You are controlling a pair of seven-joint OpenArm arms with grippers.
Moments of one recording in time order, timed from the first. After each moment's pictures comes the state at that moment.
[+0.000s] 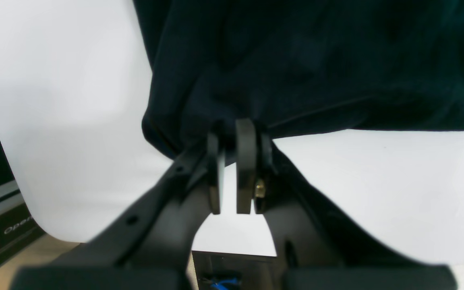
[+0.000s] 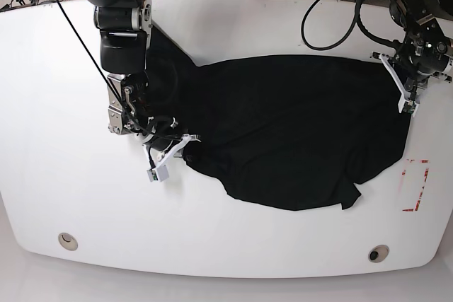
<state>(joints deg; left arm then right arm) 5.1 -8.9 -34.1 110.0 -6.5 -42.8 77.9 24.6 4.8 6.0 44.3 25.6 34.5 -31.6</state>
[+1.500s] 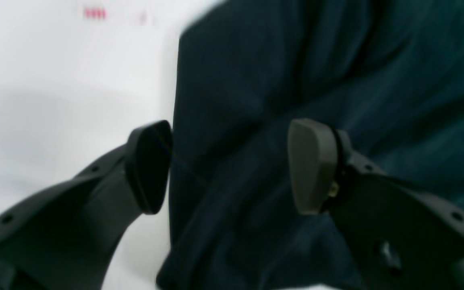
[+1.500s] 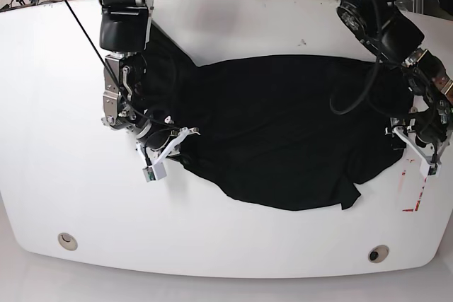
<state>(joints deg) -23.6 -9.3 -42.7 85.2 -5.8 -42.8 74.4 16.3 4.2 6.7 65.0 24.6 34.3 -35.0</state>
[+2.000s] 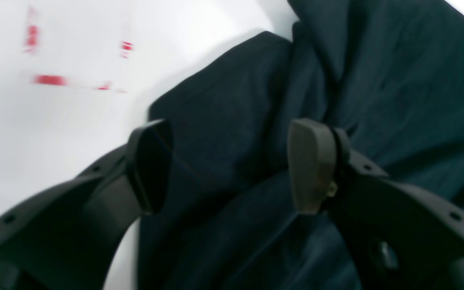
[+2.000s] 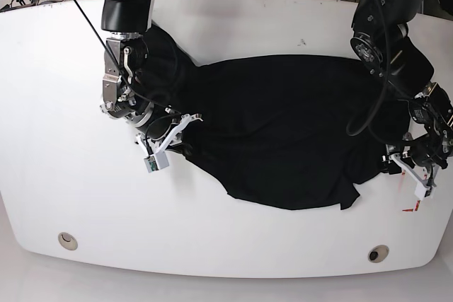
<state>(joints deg) -33.5 -12.3 -43.2 66.5 -6.3 -42.6 70.3 9.8 3.3 6.8 76.5 24.5 34.1 -38.2</state>
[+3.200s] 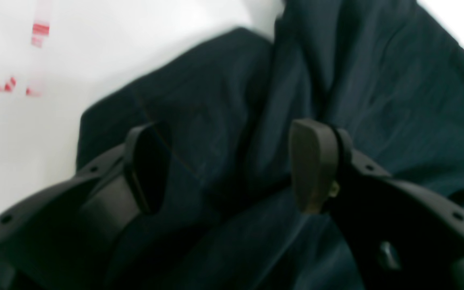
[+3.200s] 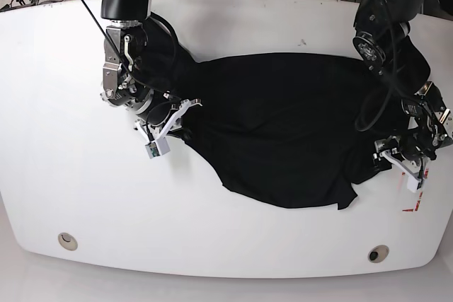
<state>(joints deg) -34.5 -13.5 -43.8 51.2 -6.5 -42.8 57.8 5.9 3.8 6.5 78.6 23.7 34.1 -39.8</state>
